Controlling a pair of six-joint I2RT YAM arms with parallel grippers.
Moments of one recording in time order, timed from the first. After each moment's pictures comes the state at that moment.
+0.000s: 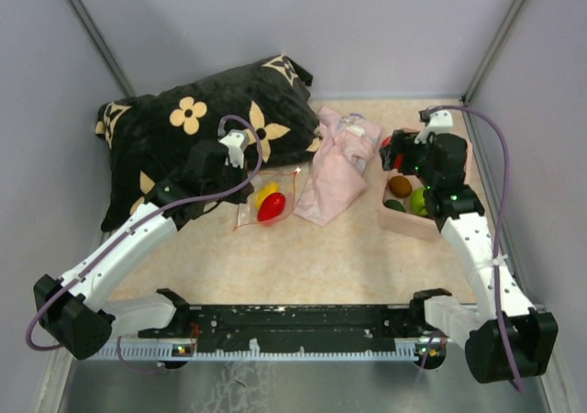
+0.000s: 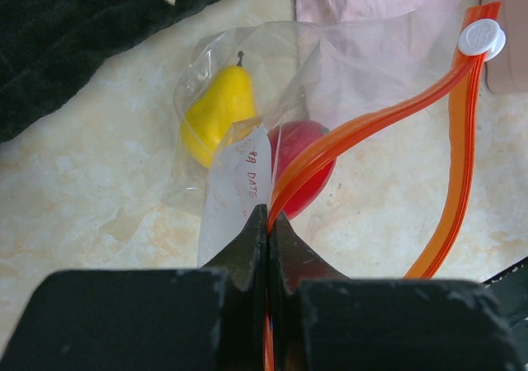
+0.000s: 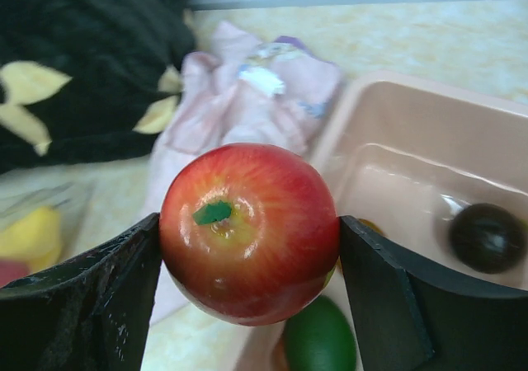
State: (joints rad) left arm -0.59 1.17 1.07 -0.54 -0.02 -0.26; right arm 0.14 1.01 0.89 -0.18 -0.07 0.16
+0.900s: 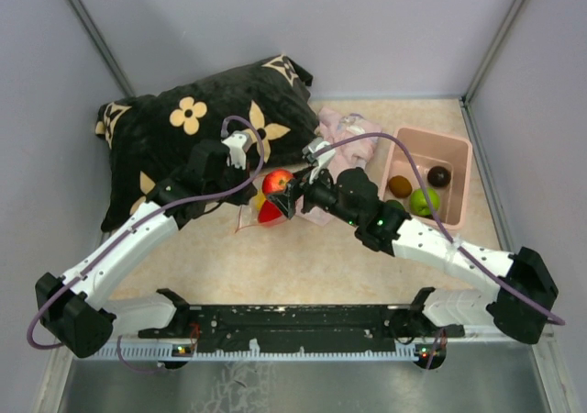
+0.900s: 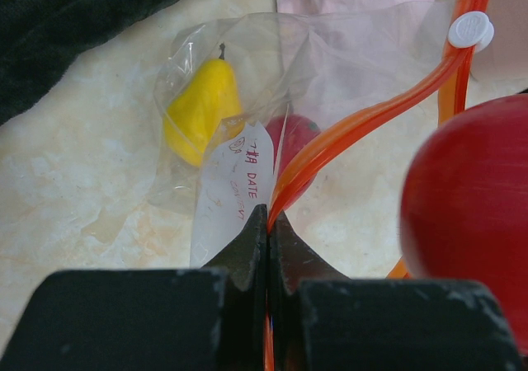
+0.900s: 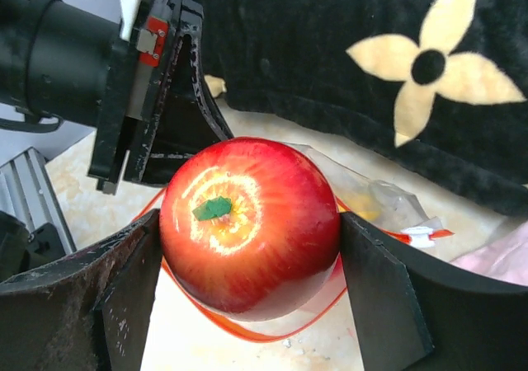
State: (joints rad) left arm -0.59 1.18 1.07 -0.54 0.04 -0.27; right arm 0.92 1.21 0.83 0.30 -0.02 0.21
